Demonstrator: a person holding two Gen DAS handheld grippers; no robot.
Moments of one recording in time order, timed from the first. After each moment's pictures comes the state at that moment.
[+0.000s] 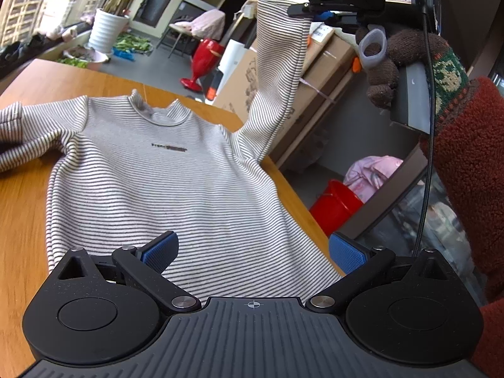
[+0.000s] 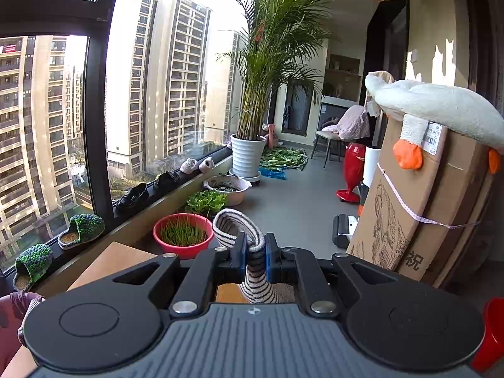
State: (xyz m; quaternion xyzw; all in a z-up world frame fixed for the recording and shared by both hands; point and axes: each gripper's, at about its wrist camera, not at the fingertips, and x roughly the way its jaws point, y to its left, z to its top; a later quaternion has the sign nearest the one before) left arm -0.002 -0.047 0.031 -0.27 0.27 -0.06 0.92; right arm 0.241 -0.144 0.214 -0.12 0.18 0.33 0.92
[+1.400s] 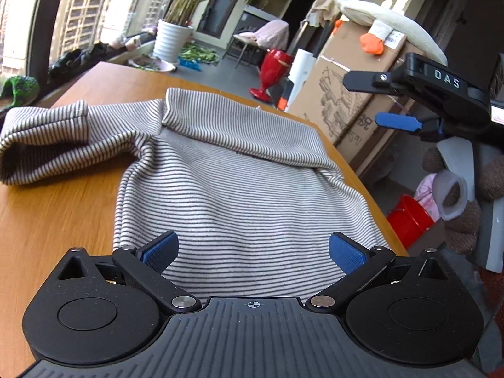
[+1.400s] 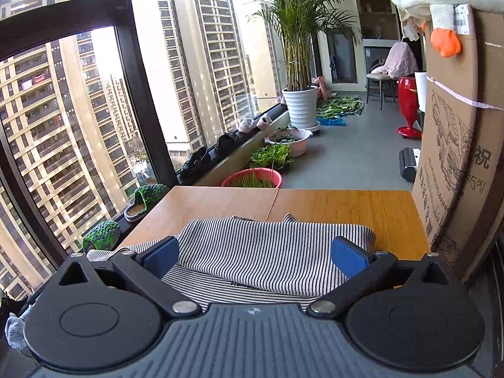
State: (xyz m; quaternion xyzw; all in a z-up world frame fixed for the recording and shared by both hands) left arm 0.012 -0.018 0.013 -0.23 0.27 0.10 0.93; right arm 0.217 -0.204 0.110 -0.01 0.29 0.45 0.84
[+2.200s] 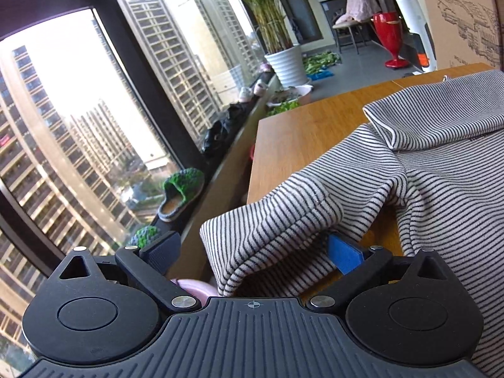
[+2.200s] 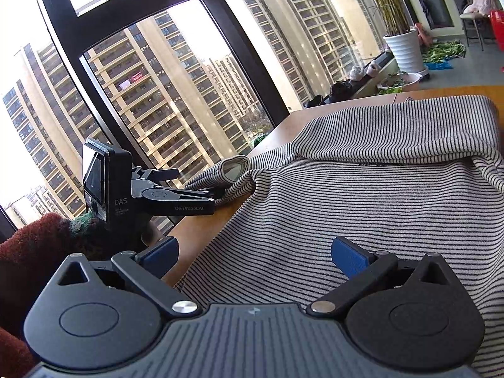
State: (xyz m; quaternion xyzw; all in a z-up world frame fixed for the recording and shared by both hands) left arm 0.047 0.043 0.017 0.10 0.36 0.36 0.86; right arm 0.171 -0.227 0.025 0.04 0.35 0.62 0.71
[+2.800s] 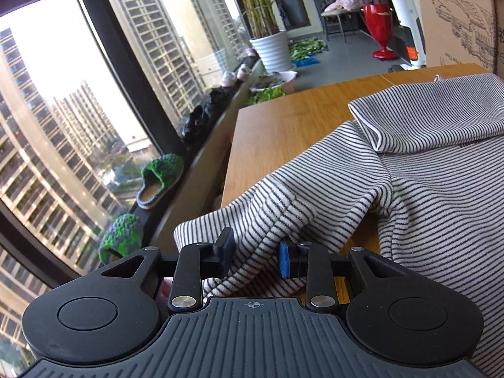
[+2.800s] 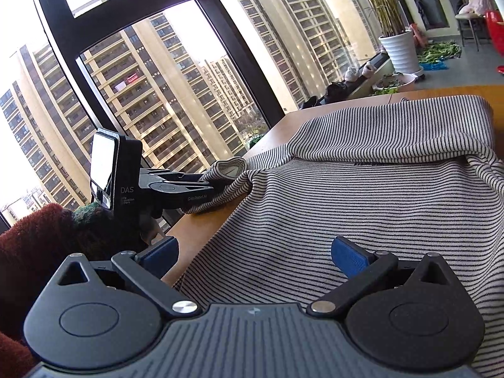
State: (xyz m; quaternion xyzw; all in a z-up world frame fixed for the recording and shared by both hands) left arm 0.051 0.068 0.020 0.03 0.38 0.34 0.86; right arm 0.169 -0.225 0.021 0.04 0.35 0.61 0.71
